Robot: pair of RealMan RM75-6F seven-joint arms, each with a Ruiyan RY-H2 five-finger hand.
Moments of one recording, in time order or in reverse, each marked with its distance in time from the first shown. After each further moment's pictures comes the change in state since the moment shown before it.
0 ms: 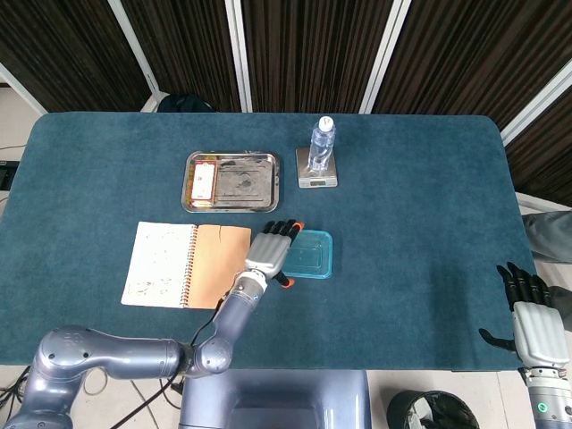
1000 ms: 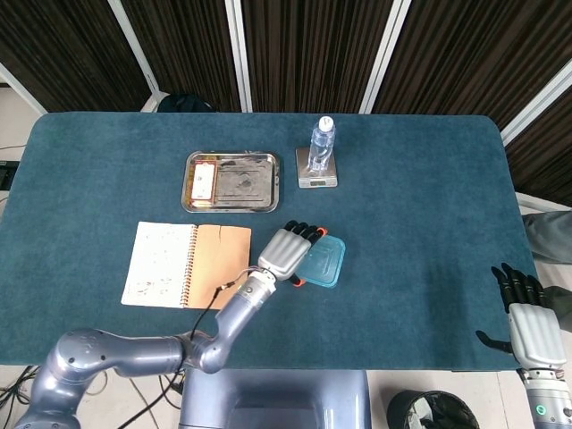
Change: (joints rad) left arm 0.000 -0.012 0.150 0.160 0.491 -0.075 -0.269; right arm 0.002 0.009 -0.016 -0.011 -0.040 0.005 -0.008
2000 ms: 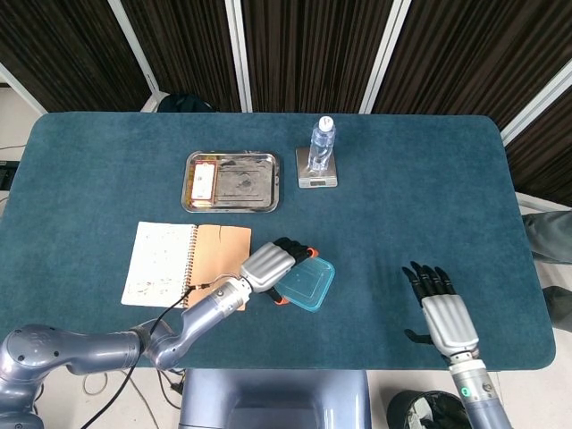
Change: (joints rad) left arm 0.101 0.166 0.100 -0.101 0.327 -0.104 -0.360; right arm 0.134 -0.188 0.001 -0.103 -0.010 -0.155 -0.244
